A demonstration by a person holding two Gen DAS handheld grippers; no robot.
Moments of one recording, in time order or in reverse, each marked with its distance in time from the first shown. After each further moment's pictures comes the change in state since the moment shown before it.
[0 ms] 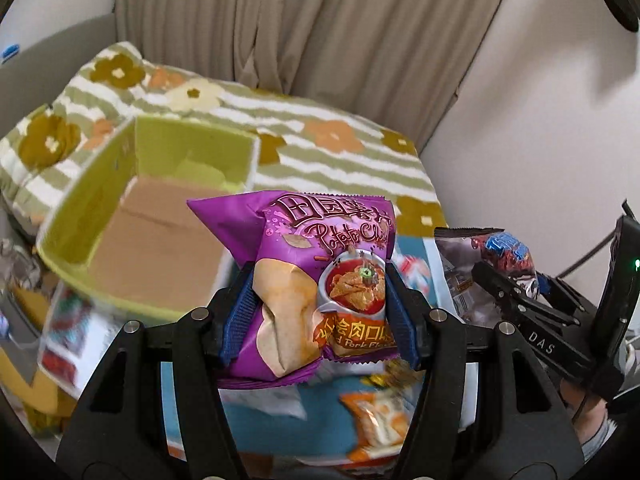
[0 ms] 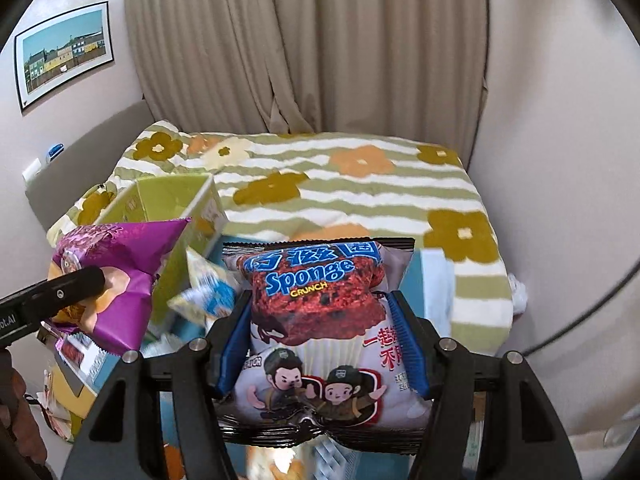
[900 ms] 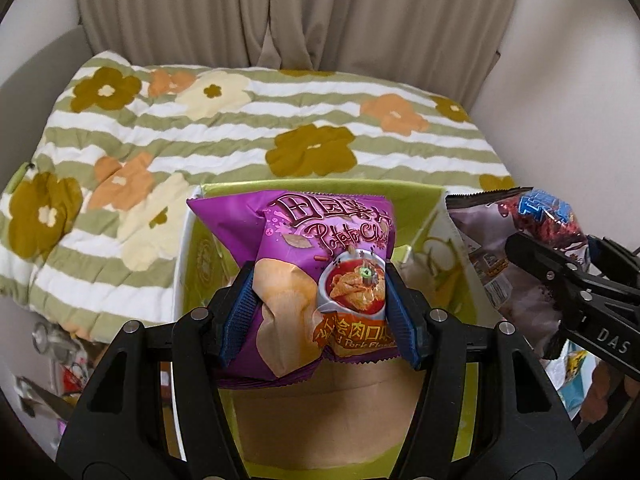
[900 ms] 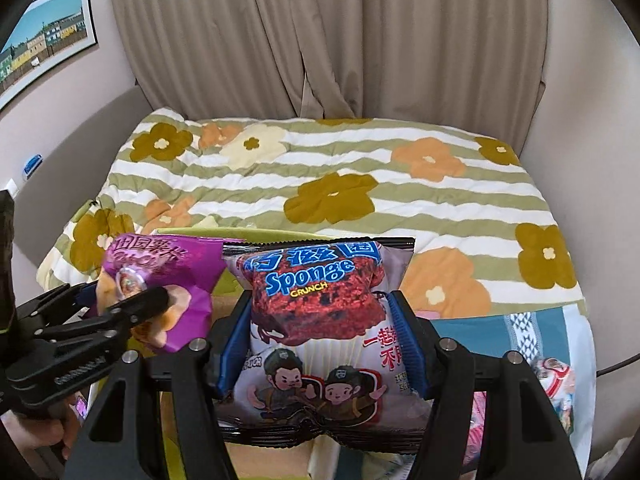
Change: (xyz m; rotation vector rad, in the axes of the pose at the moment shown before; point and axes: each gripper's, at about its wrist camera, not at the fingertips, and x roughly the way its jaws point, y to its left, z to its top) left arm 0.160 0.230 0.157 0.183 0.171 0.061; right arm 0.187 0.216 0.120 0.069 0.123 -0.015
